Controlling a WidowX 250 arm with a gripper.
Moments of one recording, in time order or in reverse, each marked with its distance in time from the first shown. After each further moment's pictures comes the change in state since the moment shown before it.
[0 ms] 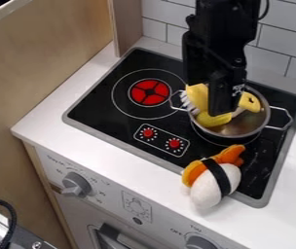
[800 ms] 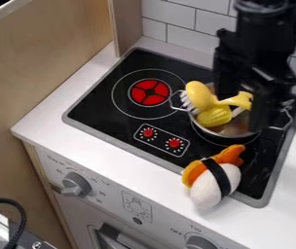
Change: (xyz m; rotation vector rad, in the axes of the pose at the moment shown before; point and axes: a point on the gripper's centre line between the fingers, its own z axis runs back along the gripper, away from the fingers) arm 0.030 -0.035 -0.009 -0.013 0.019 0.084
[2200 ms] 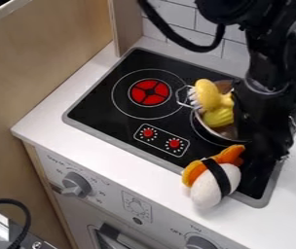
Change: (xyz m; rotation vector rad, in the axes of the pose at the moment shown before) arm 0.020 0.007 -0.079 0.111 -0.115 -0.082
